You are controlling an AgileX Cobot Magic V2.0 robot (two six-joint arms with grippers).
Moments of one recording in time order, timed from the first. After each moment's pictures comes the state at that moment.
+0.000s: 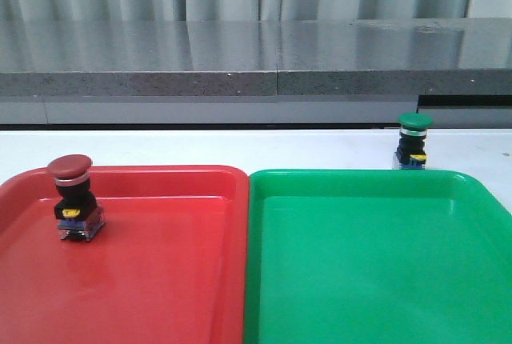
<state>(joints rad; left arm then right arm) -0.07 -0.01 0.00 0.09 0.19 -0.06 -0.01 -0.01 0.03 0.06 0.07 -0.04</state>
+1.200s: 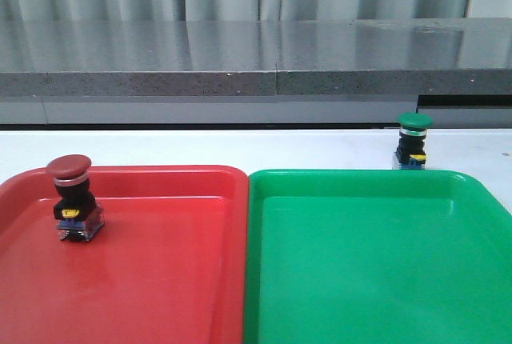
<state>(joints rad) -0.07 -0.01 0.00 0.10 0.08 -0.09 -0.01 -0.01 0.03 0.06 0.07 -0.04</state>
